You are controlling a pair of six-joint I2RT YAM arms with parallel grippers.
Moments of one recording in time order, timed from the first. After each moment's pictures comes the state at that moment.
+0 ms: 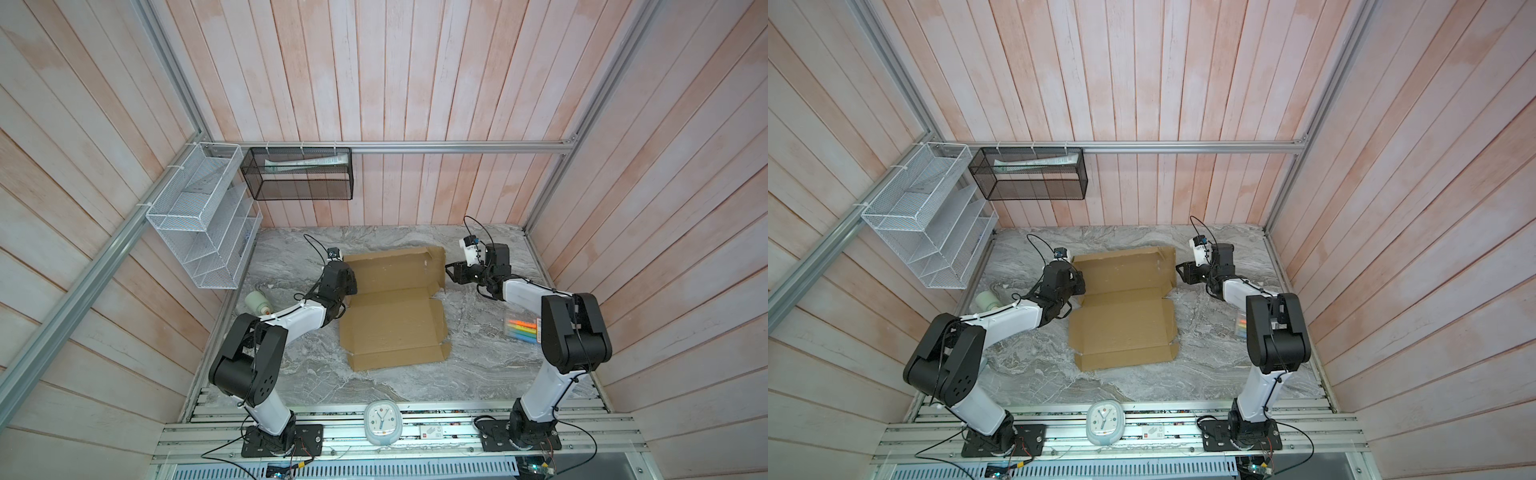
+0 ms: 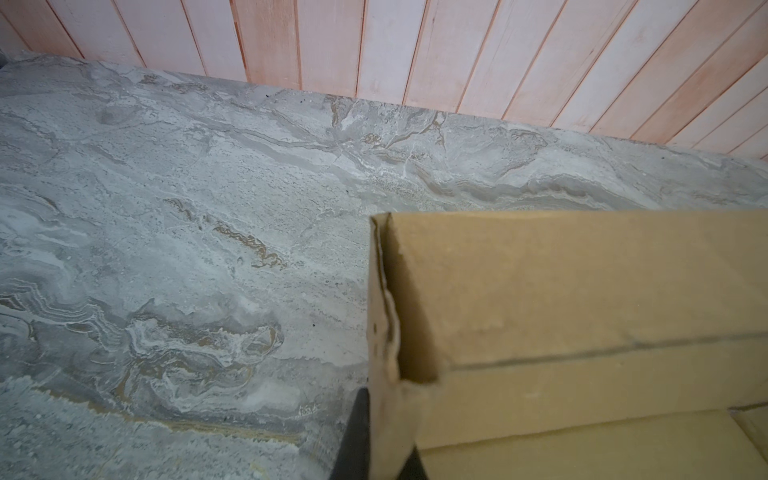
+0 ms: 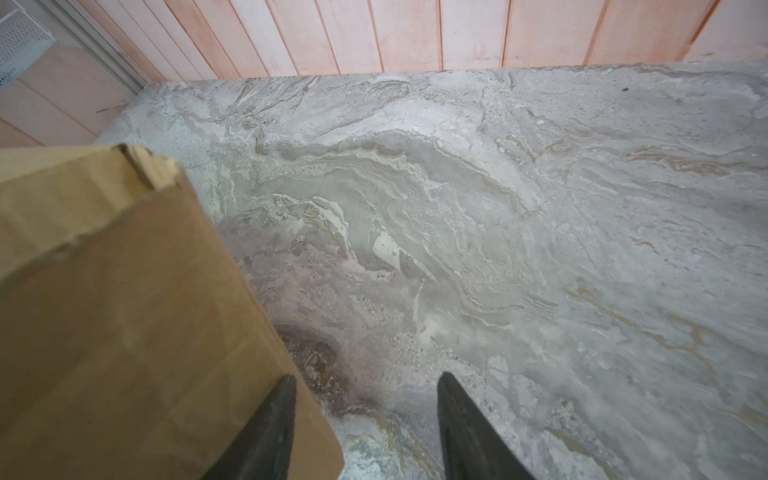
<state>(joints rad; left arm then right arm) -0.39 1.67 0.91 0.20 -0.24 -0.33 0.12 1.81 1.06 0.13 -0.50 0.04</state>
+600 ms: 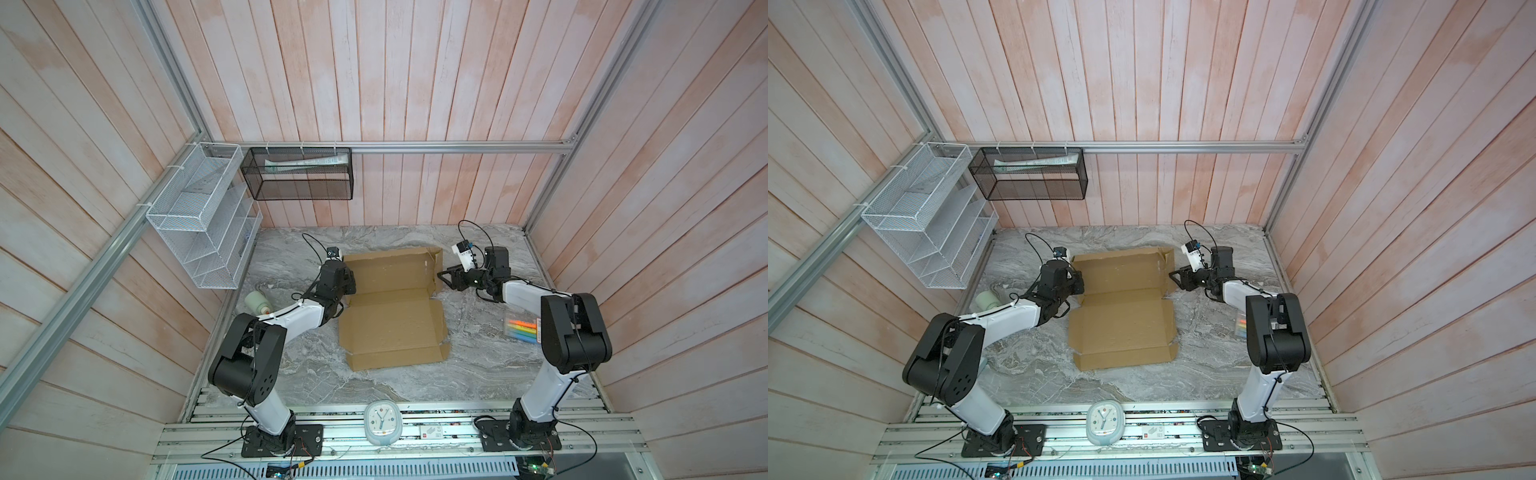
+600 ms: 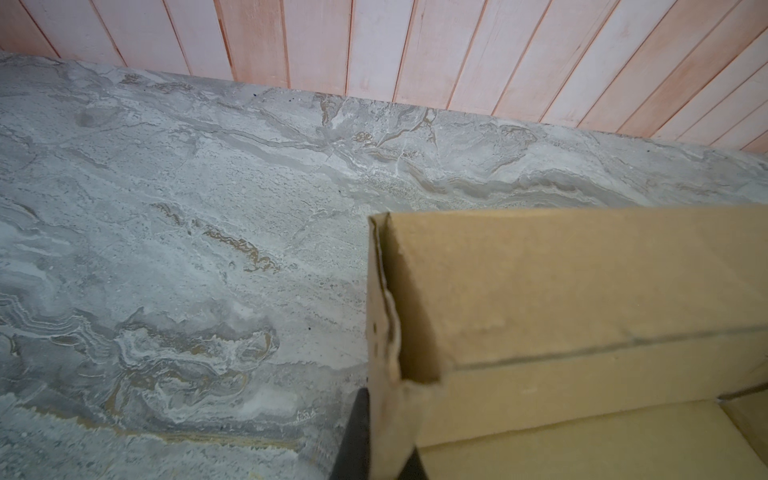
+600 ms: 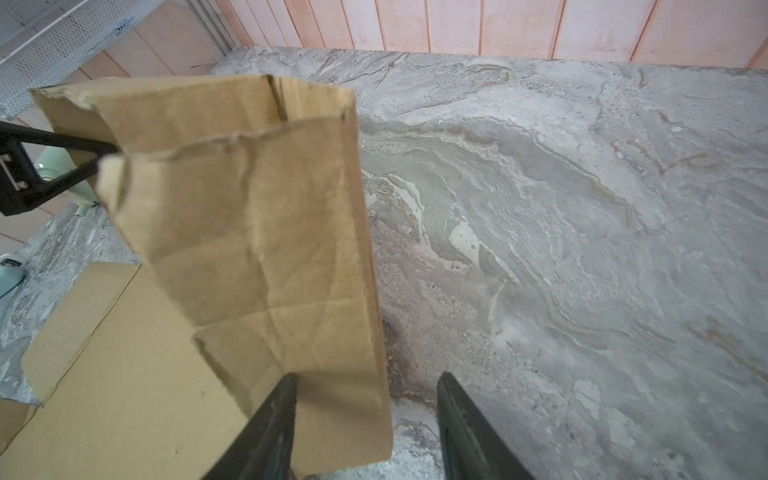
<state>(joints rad) -0.37 1.67 0.91 0.21 -0.17 -0.31 0.12 1.81 1.04 0.10 -0.69 -0.10</state>
